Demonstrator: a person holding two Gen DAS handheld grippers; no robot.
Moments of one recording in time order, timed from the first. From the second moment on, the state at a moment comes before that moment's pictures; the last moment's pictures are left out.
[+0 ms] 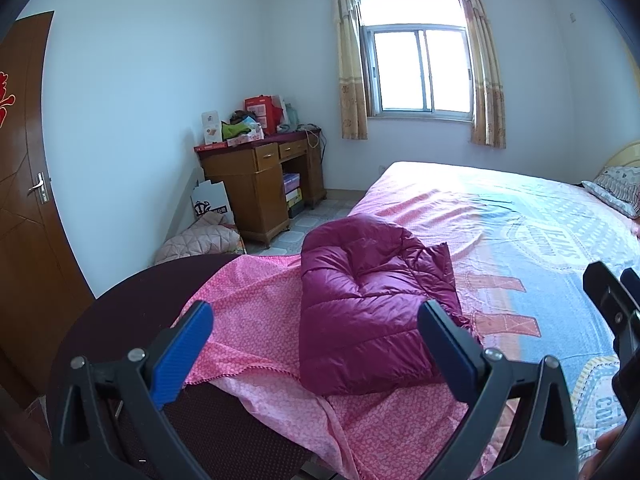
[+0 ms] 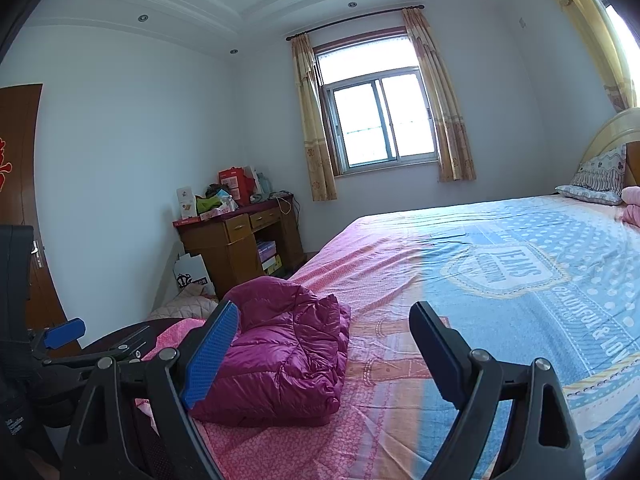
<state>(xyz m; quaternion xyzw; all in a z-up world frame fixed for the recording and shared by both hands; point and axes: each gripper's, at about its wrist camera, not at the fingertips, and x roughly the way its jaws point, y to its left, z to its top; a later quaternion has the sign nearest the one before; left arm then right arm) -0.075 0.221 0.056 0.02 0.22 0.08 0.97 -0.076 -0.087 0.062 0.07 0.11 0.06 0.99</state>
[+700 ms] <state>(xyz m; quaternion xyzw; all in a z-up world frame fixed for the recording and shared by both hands) -0.073 0.224 0.055 0.02 0.22 0.09 0.97 -0.074 -0.089 0.060 0.07 0.11 0.06 0.99</state>
